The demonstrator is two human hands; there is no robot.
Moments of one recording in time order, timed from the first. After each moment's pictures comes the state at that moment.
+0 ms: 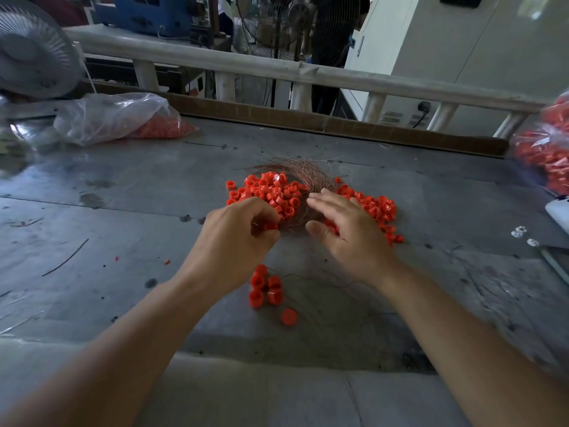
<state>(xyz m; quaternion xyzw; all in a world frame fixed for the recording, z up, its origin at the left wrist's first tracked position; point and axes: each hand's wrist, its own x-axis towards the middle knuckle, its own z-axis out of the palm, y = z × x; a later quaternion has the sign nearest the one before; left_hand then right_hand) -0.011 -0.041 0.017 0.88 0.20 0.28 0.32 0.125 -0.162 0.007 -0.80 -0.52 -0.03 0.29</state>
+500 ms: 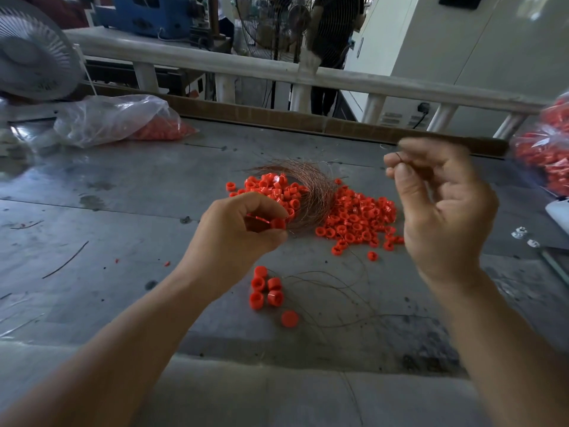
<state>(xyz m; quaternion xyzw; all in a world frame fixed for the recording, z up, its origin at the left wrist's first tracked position) -0.015 -0.043 0.025 0.80 0.17 0.28 0.50 0.120 -0.193 0.051 -0.60 -0.48 -0.29 0.58</state>
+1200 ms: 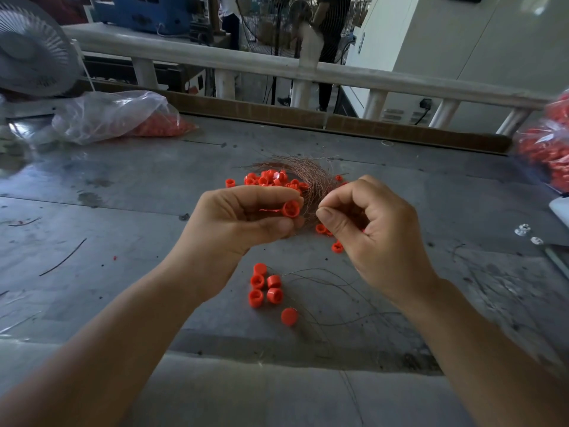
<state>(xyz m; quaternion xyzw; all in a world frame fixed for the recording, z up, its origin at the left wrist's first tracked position) -0.021 -0.046 0.035 0.63 0.06 0.25 0.73 0.090 -0.178 0.039 -0.69 -0.53 -0.15 0.47</state>
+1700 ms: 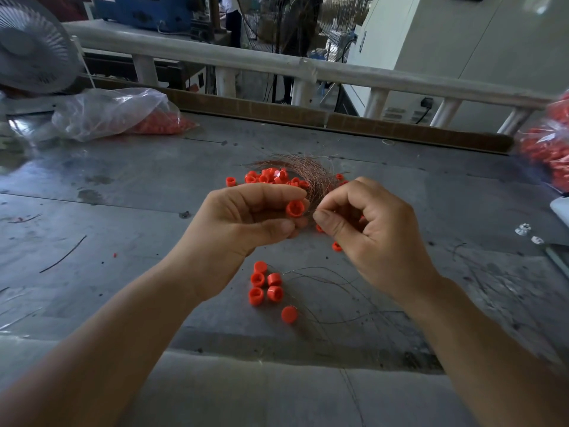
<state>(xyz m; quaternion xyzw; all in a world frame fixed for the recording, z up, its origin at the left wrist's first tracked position) -0.023 -0.045 0.032 0.64 0.03 0.23 0.74 0.088 -0.180 0.040 -0.69 -0.54 -0.10 0.47</state>
